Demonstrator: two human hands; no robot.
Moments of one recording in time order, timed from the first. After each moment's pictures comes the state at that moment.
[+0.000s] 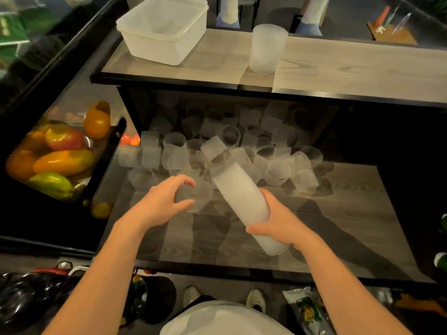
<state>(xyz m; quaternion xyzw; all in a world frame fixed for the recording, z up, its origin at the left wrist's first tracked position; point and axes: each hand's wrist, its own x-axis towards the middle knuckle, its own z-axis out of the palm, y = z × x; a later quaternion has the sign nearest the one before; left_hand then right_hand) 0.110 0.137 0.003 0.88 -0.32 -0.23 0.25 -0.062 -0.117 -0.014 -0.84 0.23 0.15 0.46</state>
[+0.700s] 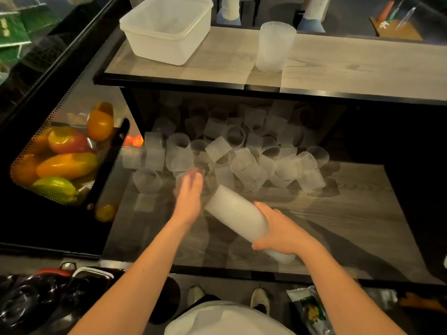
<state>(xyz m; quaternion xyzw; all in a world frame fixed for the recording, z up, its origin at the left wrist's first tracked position) 0.093 0.084 -0.037 0.79 -0.03 -0.21 0.58 -0.059 -0.102 -0.022 -0.88 0.21 0.23 0.35</state>
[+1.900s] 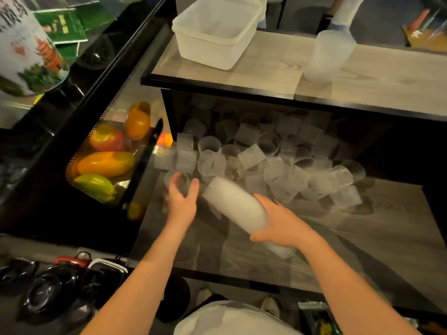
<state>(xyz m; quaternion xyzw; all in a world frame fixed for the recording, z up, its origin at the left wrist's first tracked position) 0.145 0.157 -0.062 0.80 0.09 -0.12 0.58 0.022 -0.053 -0.015 -0.90 0.16 0.22 0.33</state>
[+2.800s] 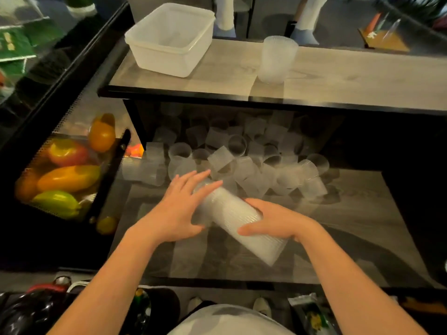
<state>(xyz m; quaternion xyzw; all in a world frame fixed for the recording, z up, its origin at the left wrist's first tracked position) 0.125 0.133 0.014 0.85 -0.50 -0.14 0.12 -0.007 -0.095 0.028 -0.84 0.17 0.28 0.44</state>
